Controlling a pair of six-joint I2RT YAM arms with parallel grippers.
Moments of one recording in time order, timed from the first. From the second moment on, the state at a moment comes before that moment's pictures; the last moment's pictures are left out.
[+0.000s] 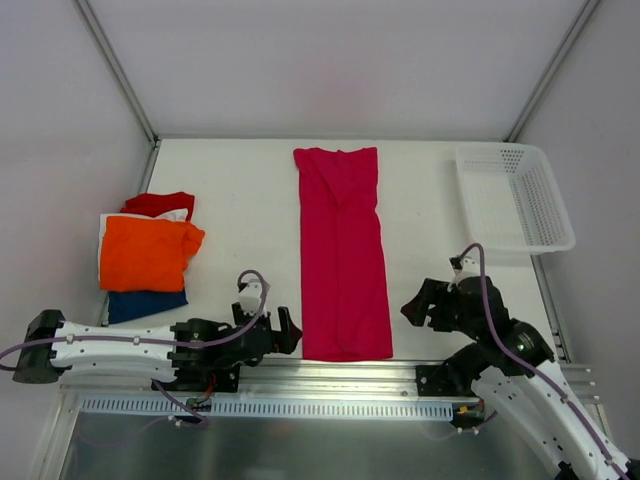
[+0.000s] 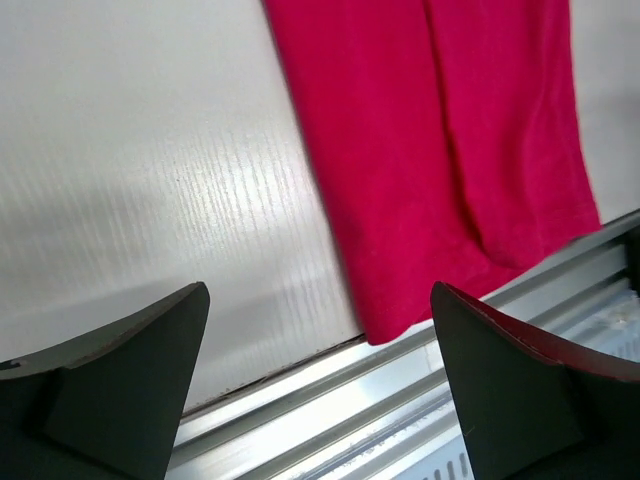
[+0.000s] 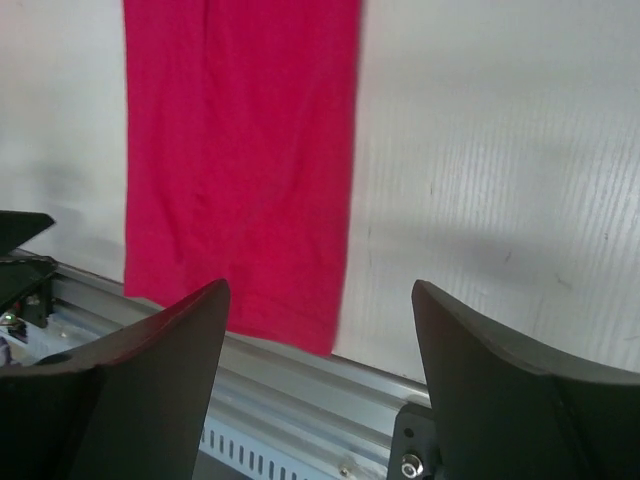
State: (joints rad) left arm -1.46 0.73 0.36 -0.49 -0.65 -1.12; right arm 0.57 0.40 0.52 -0.87 -0.01 0.61
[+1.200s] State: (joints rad) left arm -1.61 0.74 0.10 0.03 -0.58 -1.30; right arm 1.20 0.83 0.41 -0.69 0.28 1.02
